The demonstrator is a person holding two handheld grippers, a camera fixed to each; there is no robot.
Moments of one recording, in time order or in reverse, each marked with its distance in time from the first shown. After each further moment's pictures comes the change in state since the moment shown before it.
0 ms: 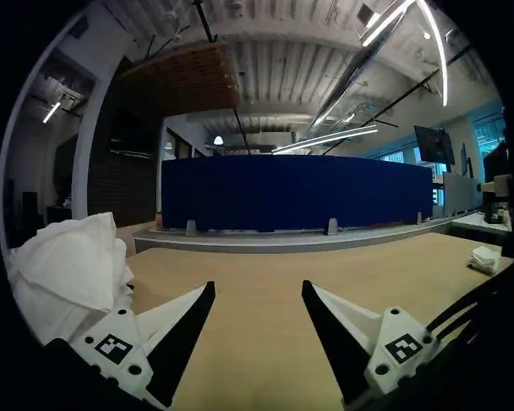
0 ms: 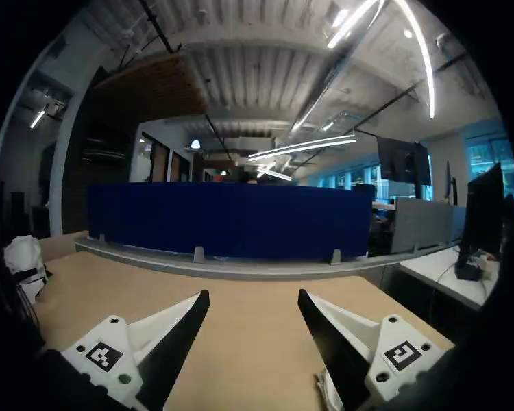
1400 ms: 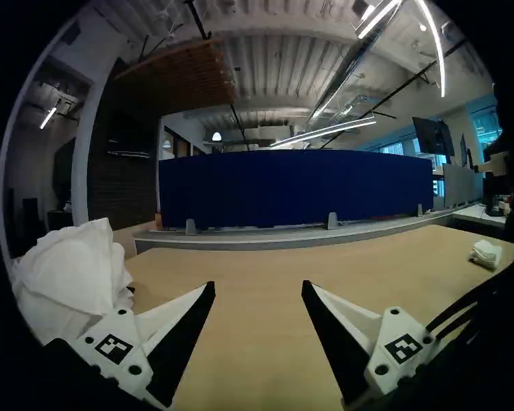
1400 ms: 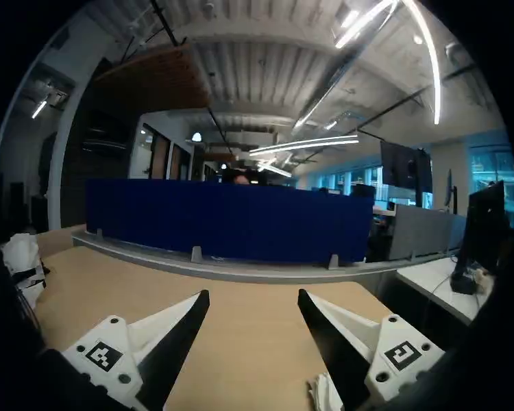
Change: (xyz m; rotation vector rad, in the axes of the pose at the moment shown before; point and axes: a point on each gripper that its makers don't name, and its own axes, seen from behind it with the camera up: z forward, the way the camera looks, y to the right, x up) left arm -0.002 0.008 0.003 0.001 -0.029 0.031; right arm 0.029 -0.004 0.009 -0.001 -0.034 -0.056
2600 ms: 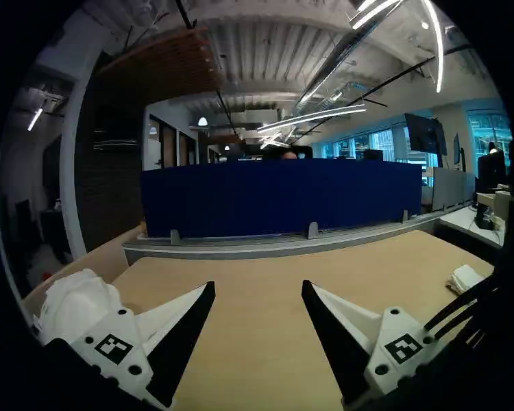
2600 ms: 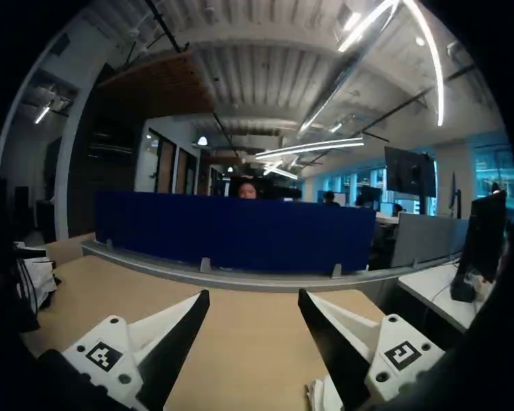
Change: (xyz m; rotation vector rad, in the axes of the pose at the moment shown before) left arm 0.108 0.039 -0.005 -0.063 -0.103 0.017; right arm 0.047 0.000 -0.027 0.027 0.010 0.007
